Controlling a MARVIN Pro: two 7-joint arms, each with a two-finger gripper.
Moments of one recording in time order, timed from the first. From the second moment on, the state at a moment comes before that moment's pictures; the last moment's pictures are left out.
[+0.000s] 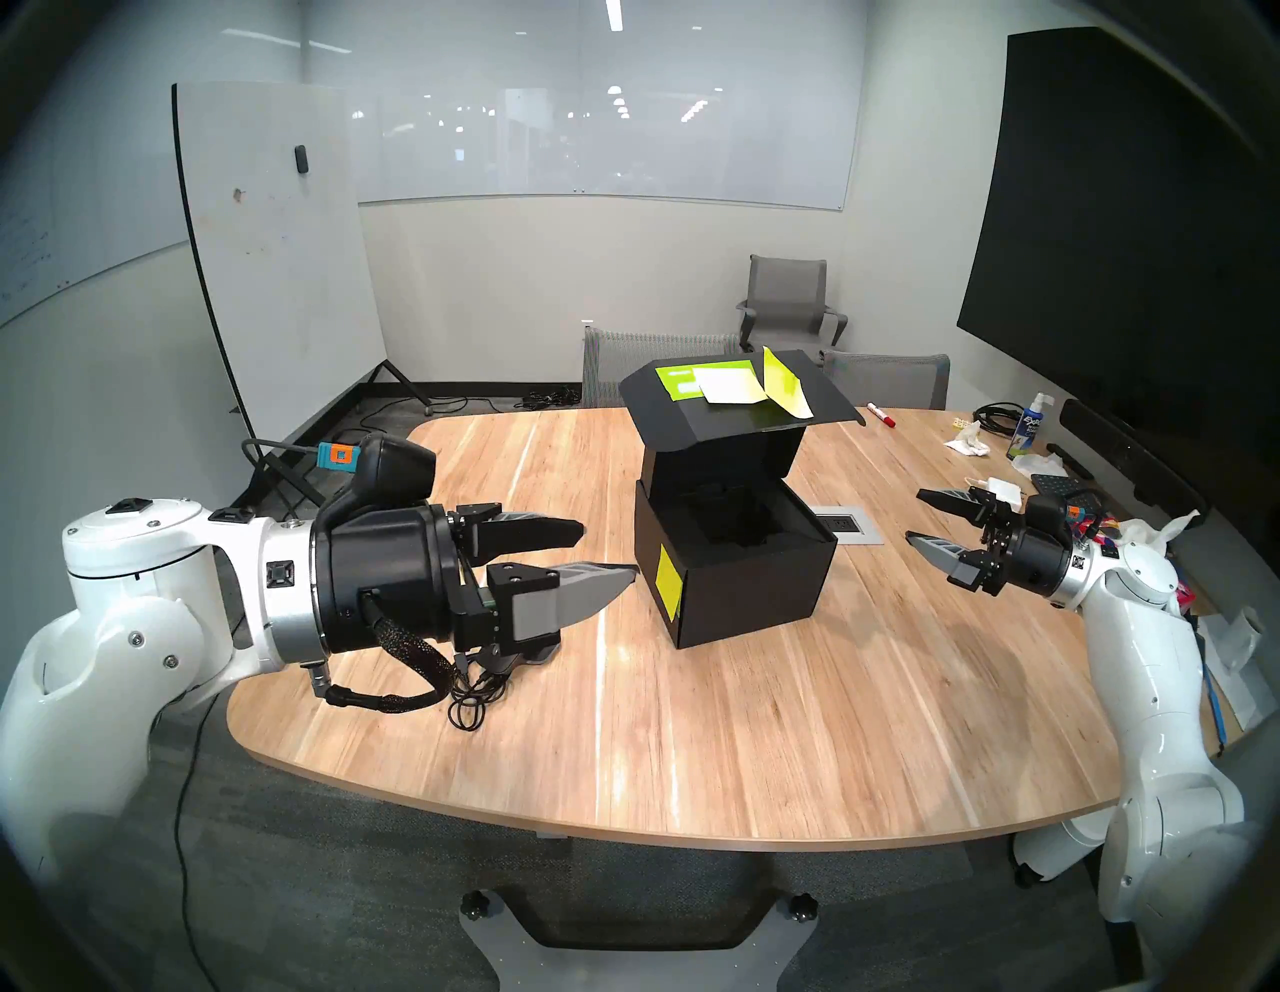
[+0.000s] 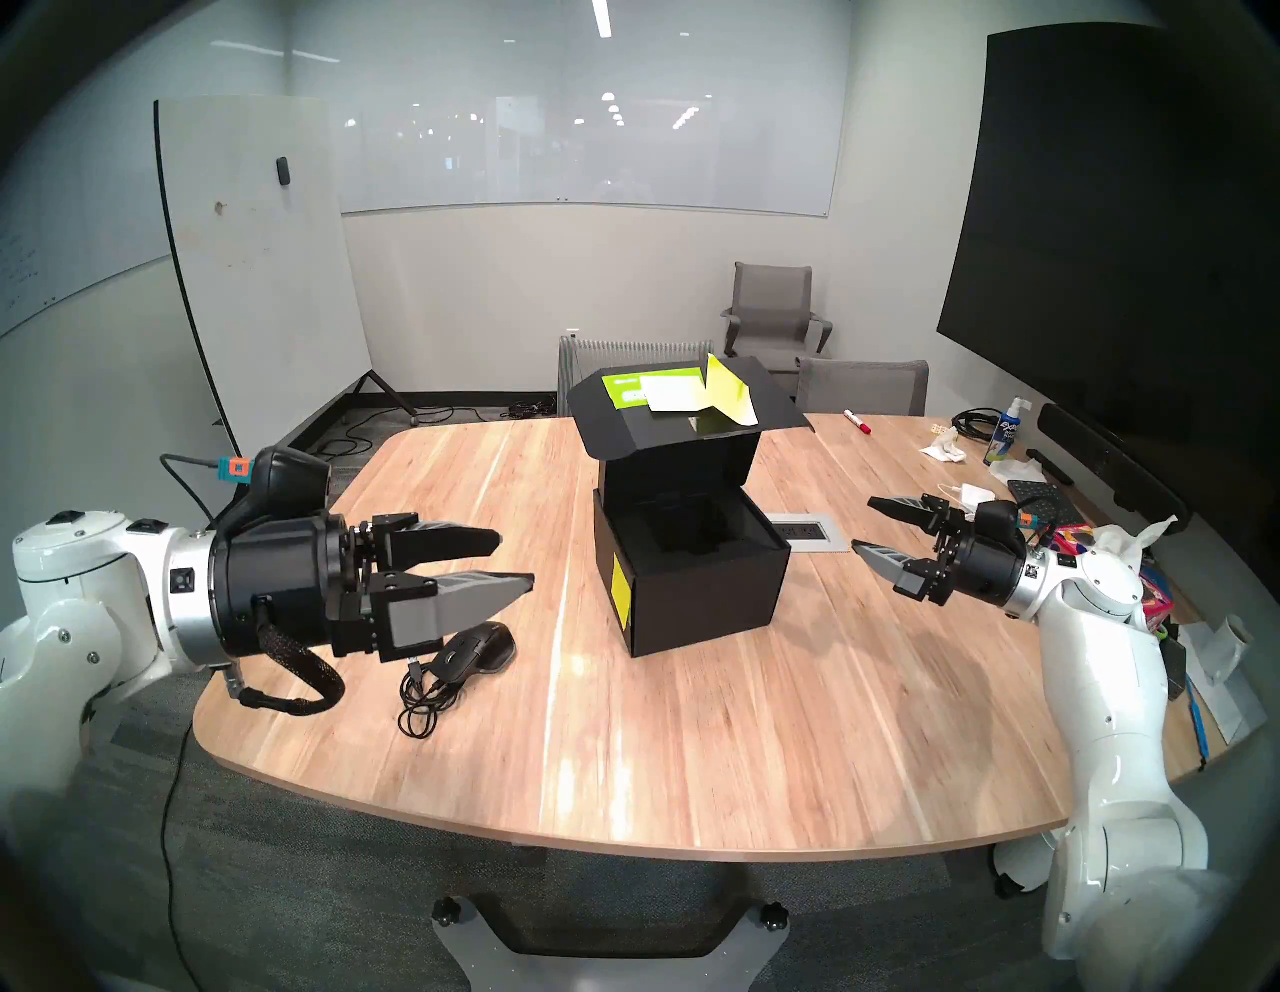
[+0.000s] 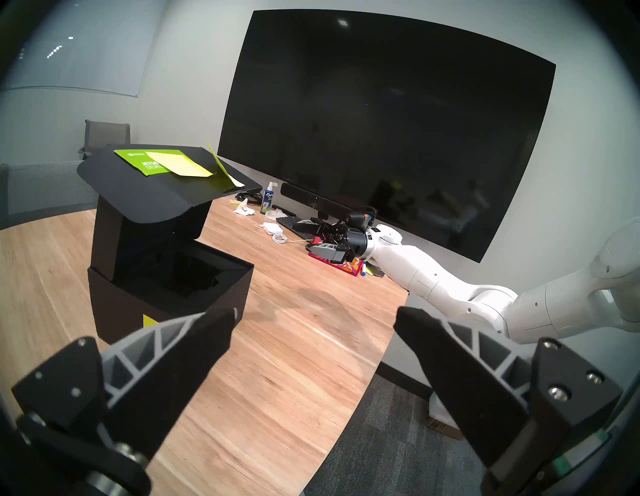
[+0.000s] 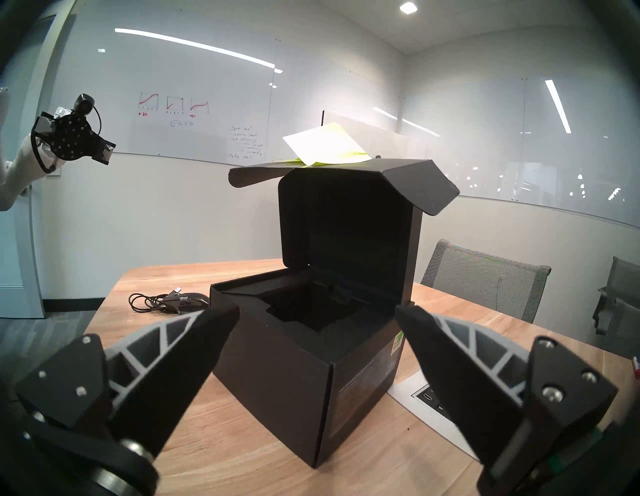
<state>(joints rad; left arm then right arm) 1.83 -0.66 -1.80 -2.44 -1.29 0.69 -0.39 -1.11 -0.96 1.79 -0.99 0.43 -0.09 1.49</state>
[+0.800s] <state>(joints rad) 1.84 -0.67 -1.80 -2.44 -1.28 0.69 -0.40 -0.99 -0.95 1.71 -0.84 0.45 -0.18 1.49</state>
